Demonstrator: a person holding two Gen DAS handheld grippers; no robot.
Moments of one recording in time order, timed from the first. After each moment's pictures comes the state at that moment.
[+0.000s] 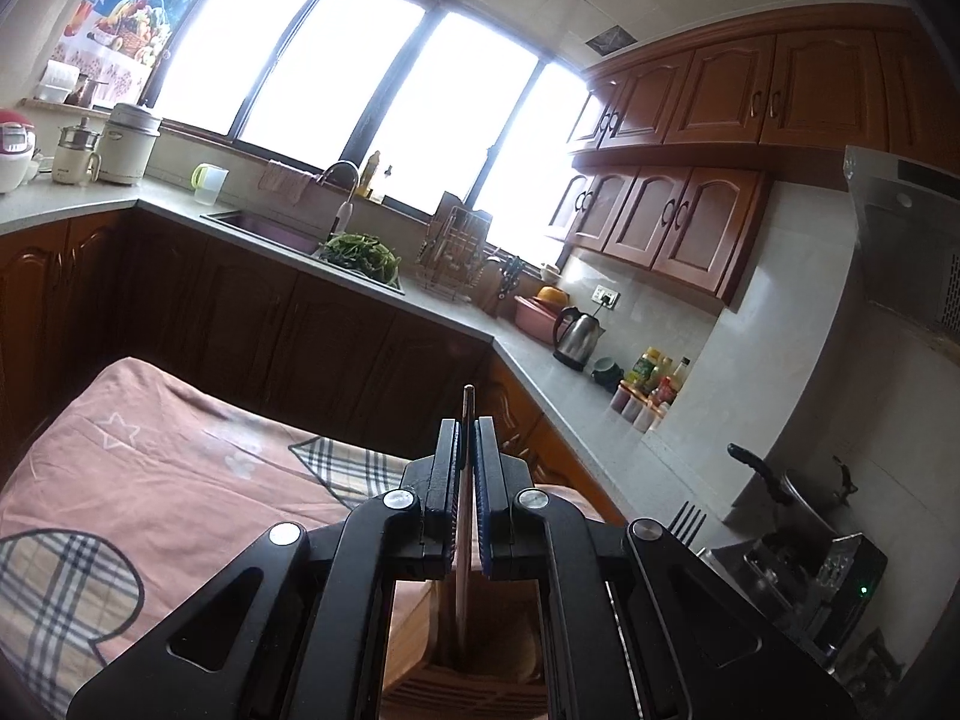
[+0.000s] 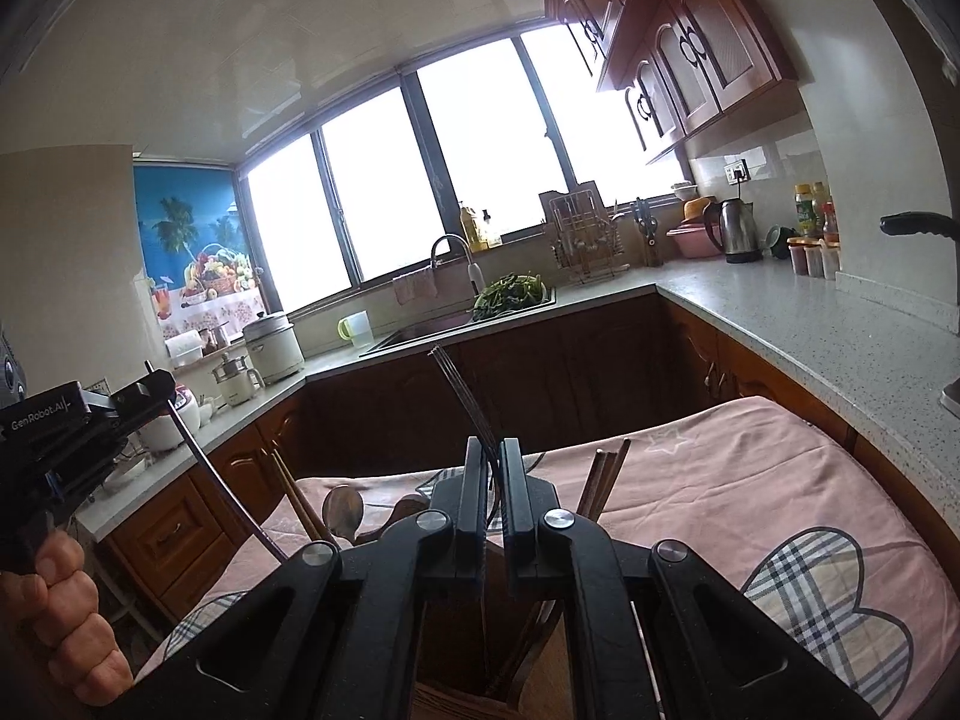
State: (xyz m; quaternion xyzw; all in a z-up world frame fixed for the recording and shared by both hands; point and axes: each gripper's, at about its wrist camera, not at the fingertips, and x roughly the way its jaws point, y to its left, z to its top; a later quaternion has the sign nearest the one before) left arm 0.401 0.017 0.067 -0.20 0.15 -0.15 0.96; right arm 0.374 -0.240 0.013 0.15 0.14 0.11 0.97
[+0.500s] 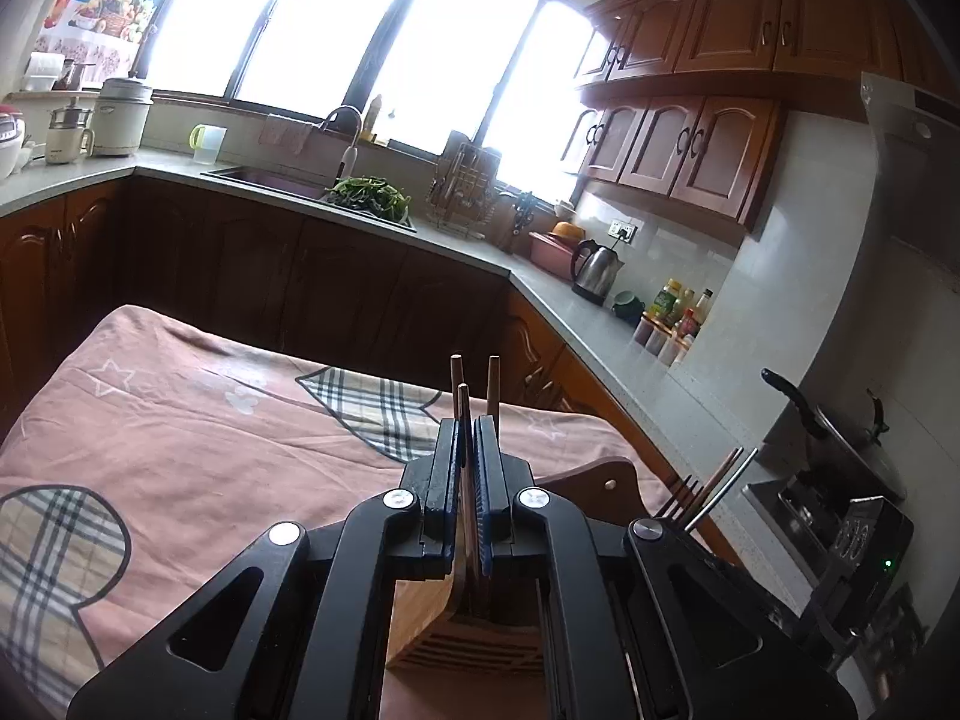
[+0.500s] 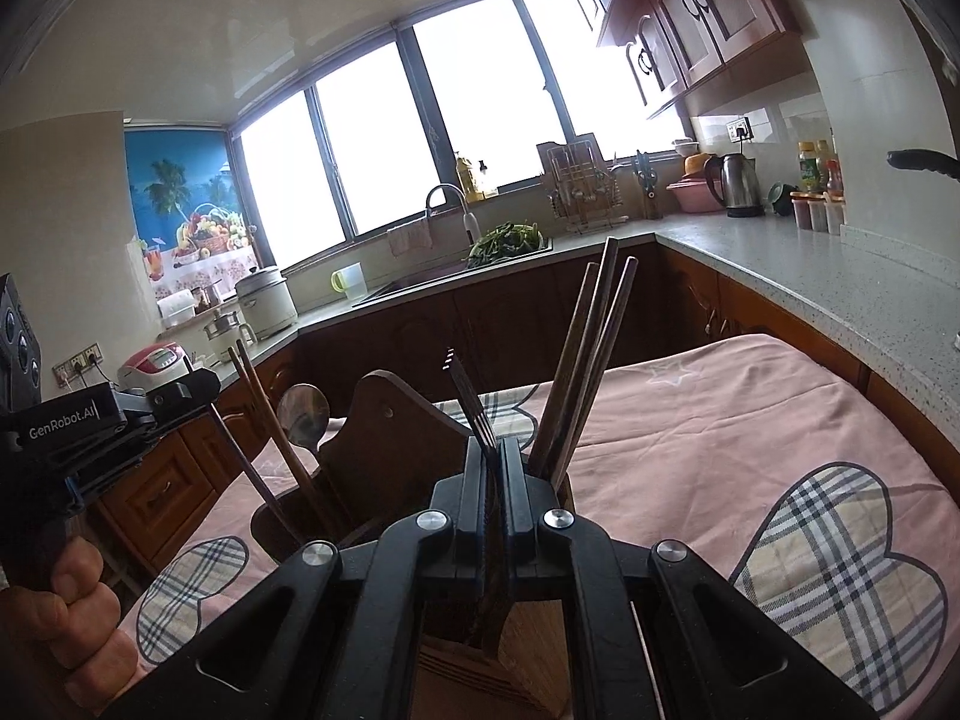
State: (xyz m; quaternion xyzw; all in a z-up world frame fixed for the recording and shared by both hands) left arm 0.410 -0.009 0.023 -0.17 0.21 -0.15 0.95; right arm 0.385 -0.235 -0.028 0.14 0.19 0.11 0.97
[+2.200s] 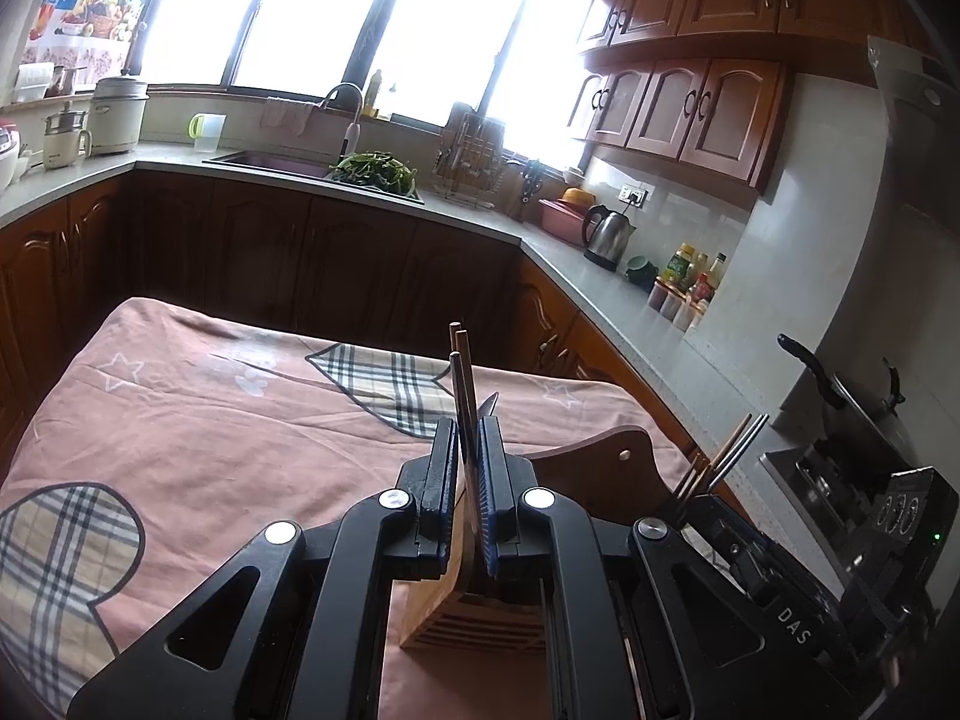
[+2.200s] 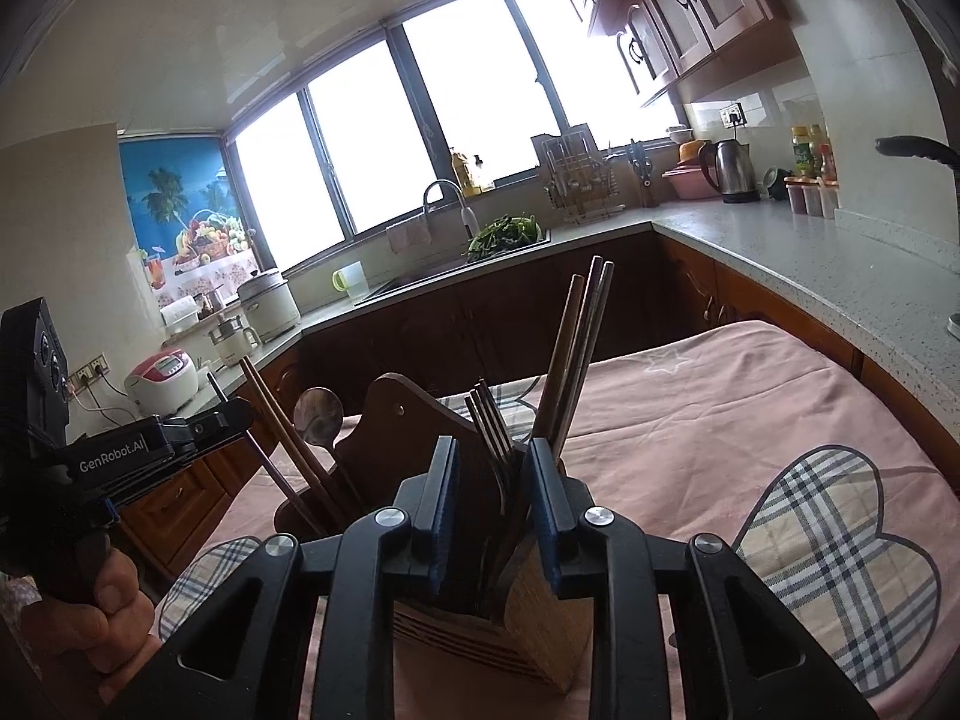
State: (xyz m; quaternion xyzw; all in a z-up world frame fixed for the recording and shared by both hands) left arm 0.418 -0.020 0.021 -0.14 0.25 -0.14 0.95; right arm 0.372 -0.241 -0.019 0.15 0.20 0.11 0.96
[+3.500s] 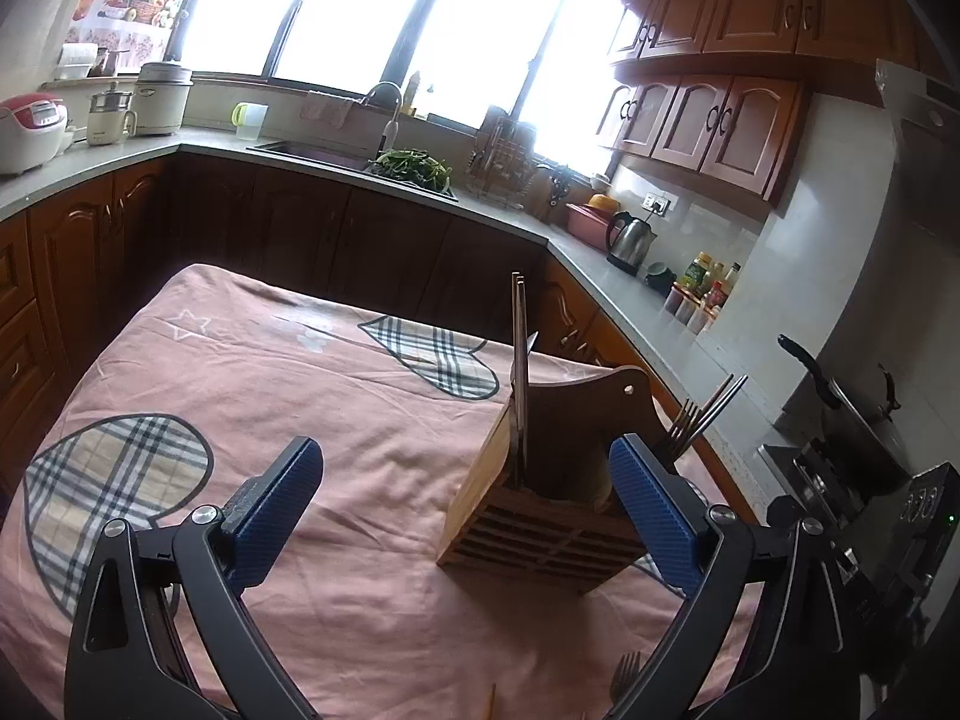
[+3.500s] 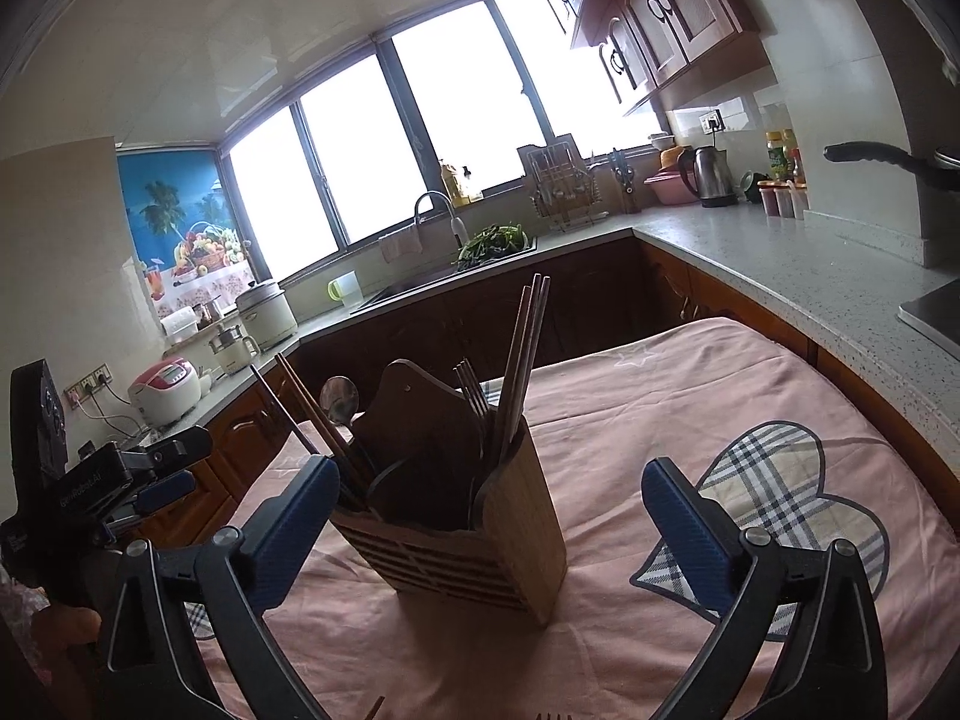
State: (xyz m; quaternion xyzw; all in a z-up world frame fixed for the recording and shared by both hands) left arm 0.345 0.017 0.017 -0.16 0.26 -0.10 0.95; right arm 0.308 -0.260 -0.006 0.16 0.20 0.10 0.96
